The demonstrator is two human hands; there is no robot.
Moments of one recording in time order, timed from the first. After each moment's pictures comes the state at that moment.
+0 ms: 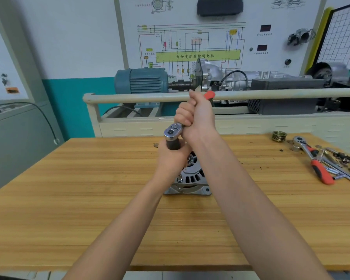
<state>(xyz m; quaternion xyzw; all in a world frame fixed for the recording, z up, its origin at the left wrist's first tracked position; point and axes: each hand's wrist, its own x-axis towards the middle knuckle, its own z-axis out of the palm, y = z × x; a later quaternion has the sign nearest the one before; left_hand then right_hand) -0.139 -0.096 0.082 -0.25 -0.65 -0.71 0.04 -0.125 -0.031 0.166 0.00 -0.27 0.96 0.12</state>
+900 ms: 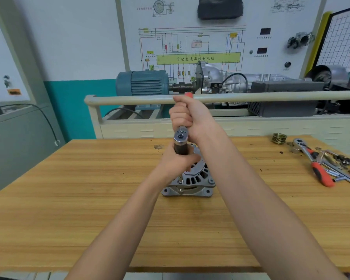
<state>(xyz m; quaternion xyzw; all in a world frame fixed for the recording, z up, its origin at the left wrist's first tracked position) -0.144 -0.101 0.085 -0.32 -0.72 -0.61 -0.04 -0.130 -0.023 0.173 0.01 -0.32 0.95 -0.06</state>
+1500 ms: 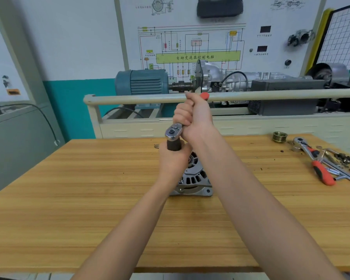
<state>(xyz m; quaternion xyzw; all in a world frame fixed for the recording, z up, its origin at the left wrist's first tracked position) -0.141 -0.087 0.077 -0.19 -0.65 -0.73 0.08 -0.131 -0.030 0.168 -0.01 -0.25 0.96 0.08</state>
